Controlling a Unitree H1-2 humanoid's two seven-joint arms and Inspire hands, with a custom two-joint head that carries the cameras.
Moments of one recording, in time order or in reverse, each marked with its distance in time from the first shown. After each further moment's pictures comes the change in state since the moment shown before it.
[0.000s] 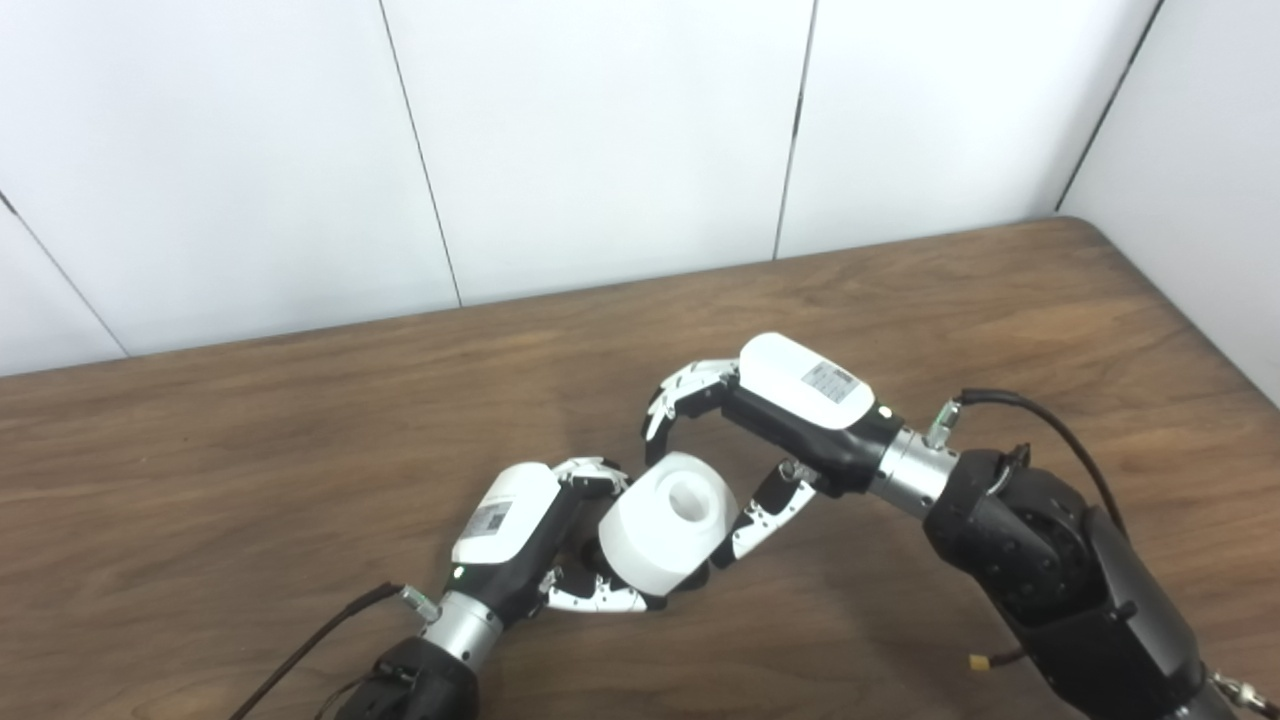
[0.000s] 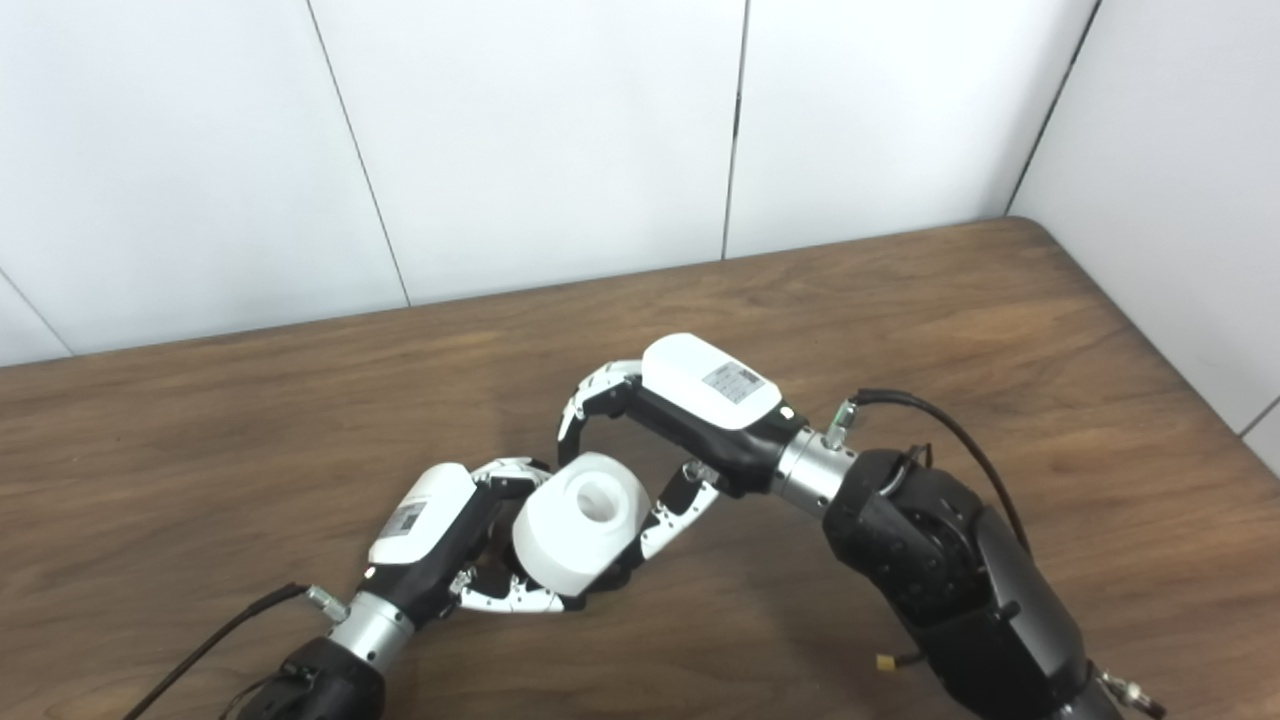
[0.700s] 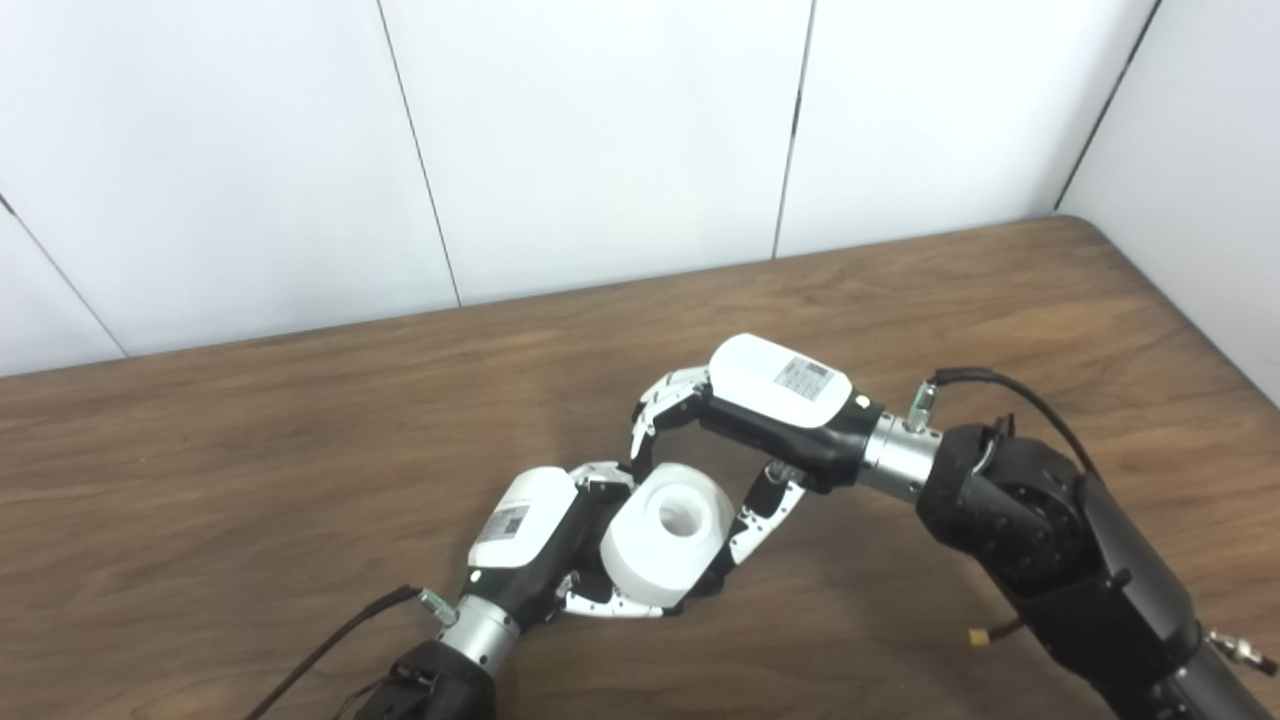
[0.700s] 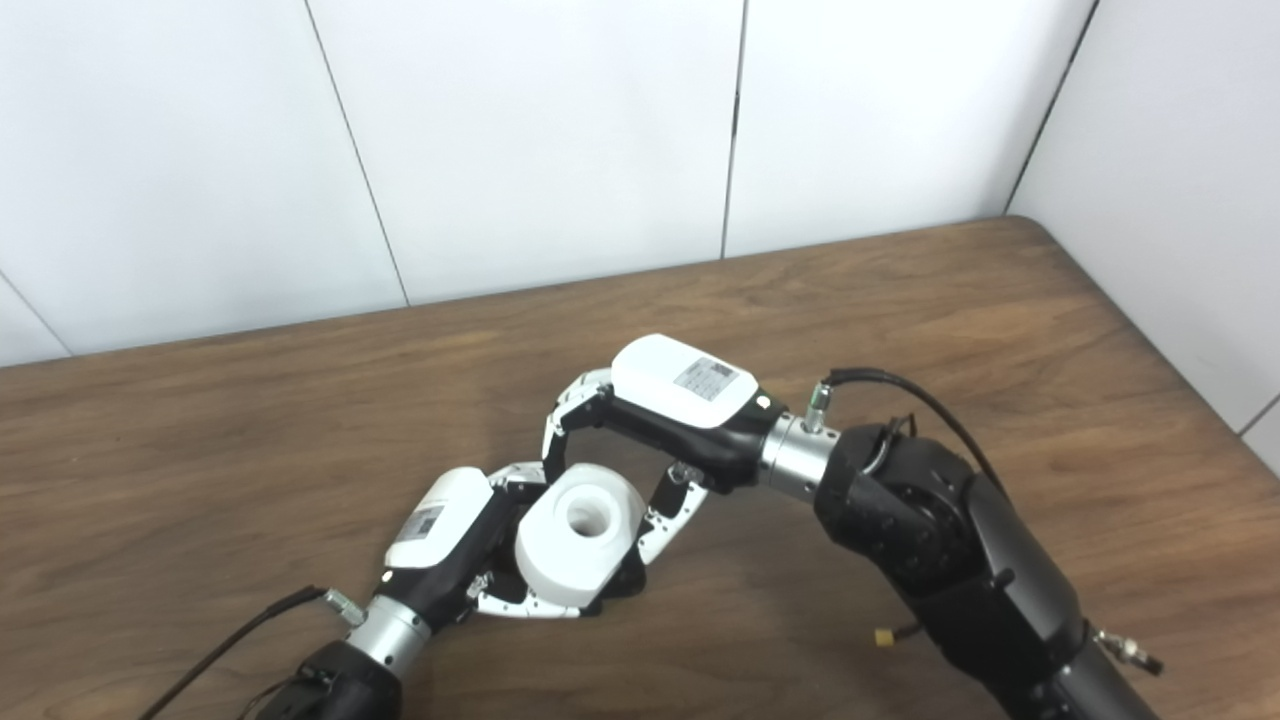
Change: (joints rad) left arm 0.008 -0.026 -0.019 -0.006 0.022 0.018 -0.002; right arm -0.057 -0.054 0.045 0.000 0.017 -0.021 0.096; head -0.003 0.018
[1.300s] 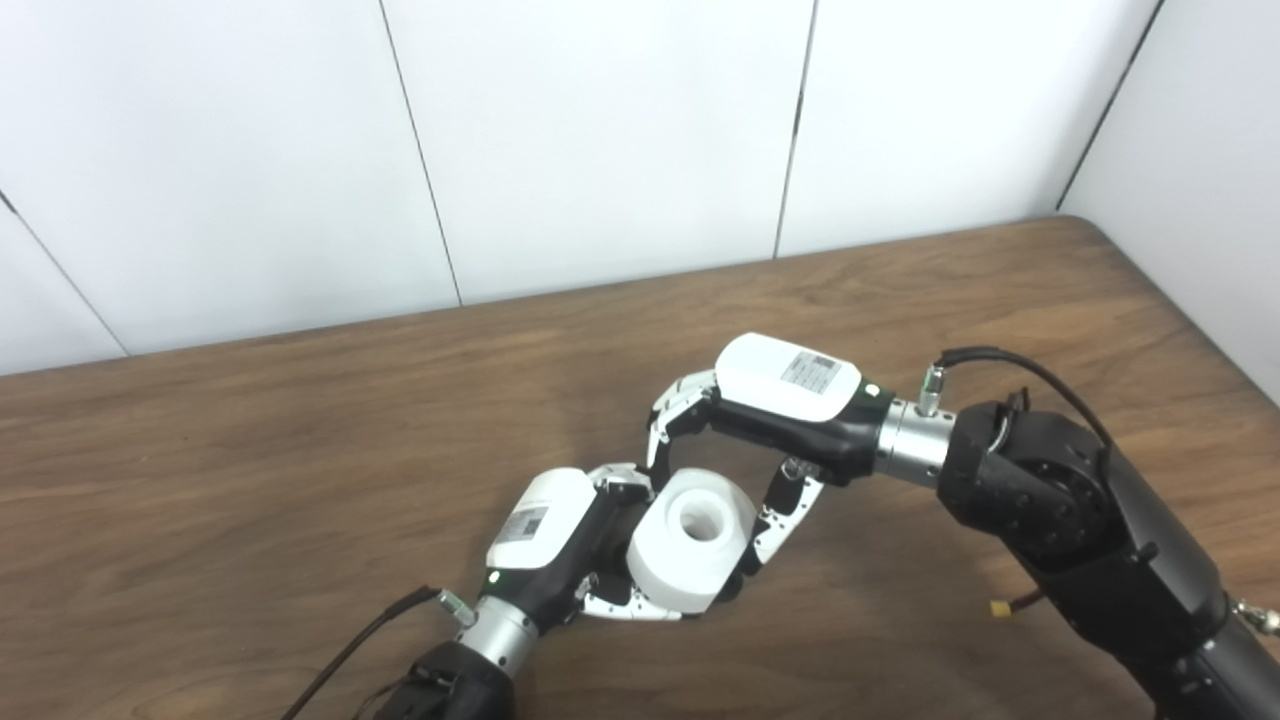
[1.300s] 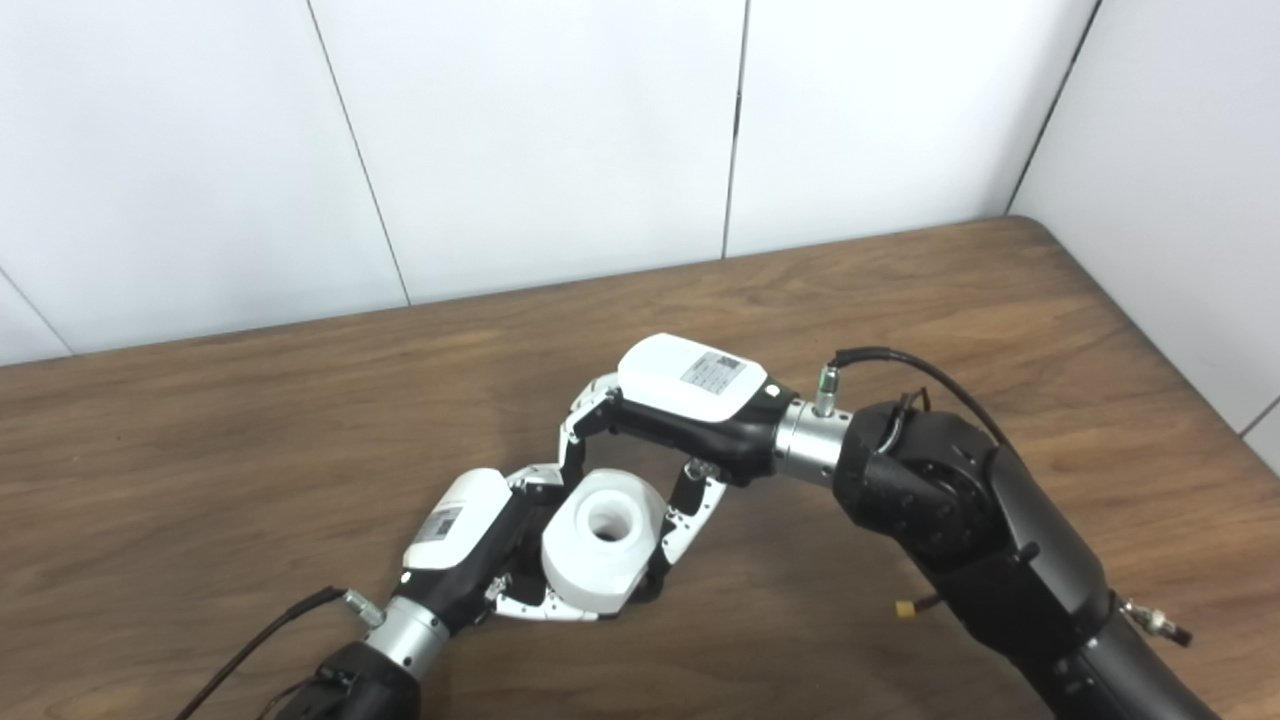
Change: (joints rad) left arm 0.003 -0.026 -0.020 -0.003 0.015 0.017 0.001; right arm -0.028 -0.053 0.008 -0.009 0.043 0.003 0.080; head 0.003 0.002
